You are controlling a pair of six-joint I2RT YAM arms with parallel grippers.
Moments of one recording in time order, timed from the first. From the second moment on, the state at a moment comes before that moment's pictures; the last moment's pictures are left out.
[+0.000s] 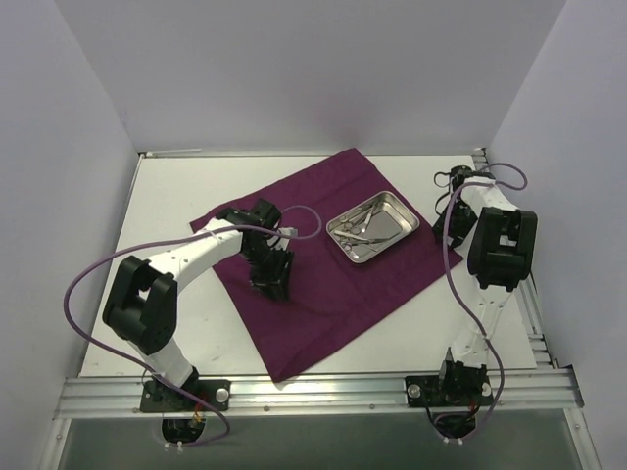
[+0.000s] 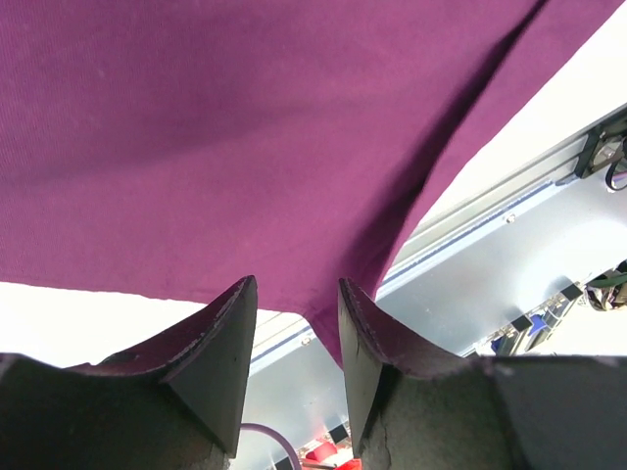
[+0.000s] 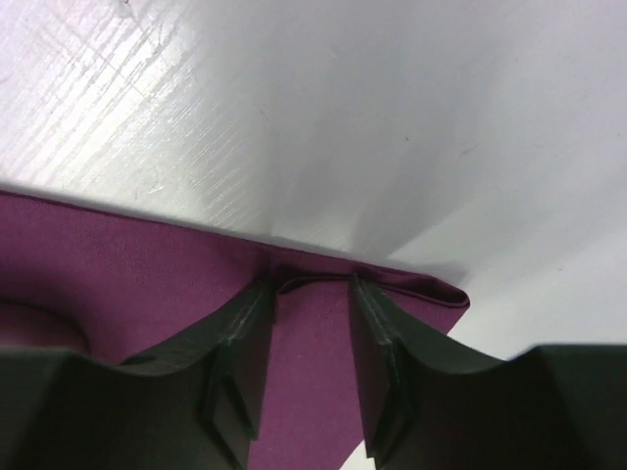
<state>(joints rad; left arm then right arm) -0.57 1.69 1.26 -0.99 0.41 -0.31 -0.14 2.12 1.59 -0.93 0.18 0.53</state>
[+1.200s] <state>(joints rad) -0.65 1.62 1.20 -1.00 0.47 -0.35 -0.31 1.73 1.16 -1.04 0.35 0.47</state>
